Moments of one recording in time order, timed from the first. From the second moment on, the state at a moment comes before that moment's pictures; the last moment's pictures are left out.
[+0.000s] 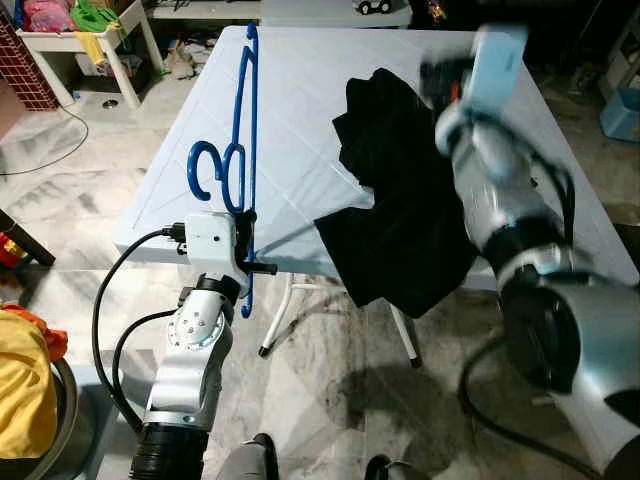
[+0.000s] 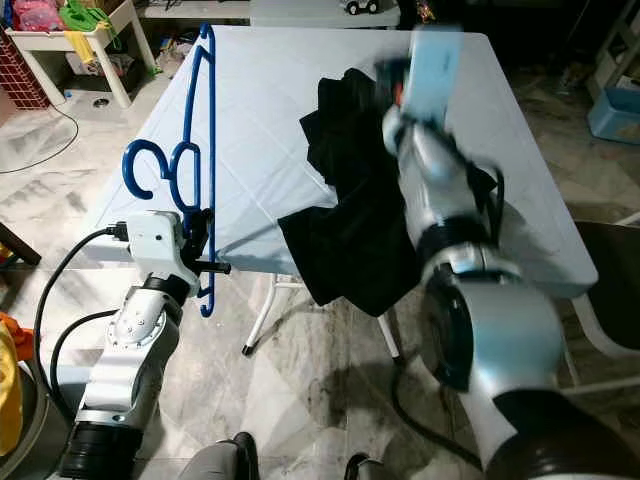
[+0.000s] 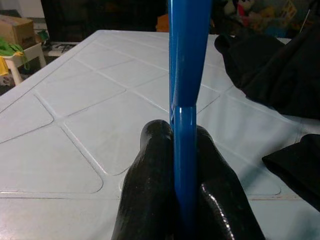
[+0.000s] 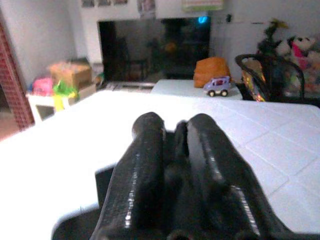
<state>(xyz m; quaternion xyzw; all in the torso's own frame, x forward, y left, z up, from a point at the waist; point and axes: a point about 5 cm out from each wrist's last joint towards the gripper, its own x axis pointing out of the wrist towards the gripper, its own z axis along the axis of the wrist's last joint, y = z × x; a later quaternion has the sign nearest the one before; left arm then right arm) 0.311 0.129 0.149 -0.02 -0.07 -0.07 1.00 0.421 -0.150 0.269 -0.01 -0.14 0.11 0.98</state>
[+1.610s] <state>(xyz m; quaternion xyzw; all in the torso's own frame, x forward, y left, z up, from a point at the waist) 0.315 0.118 0.142 -0.02 -0.05 -0.10 0.99 0.320 -0.246 0.164 -0.11 0.13 0.42 0.89</state>
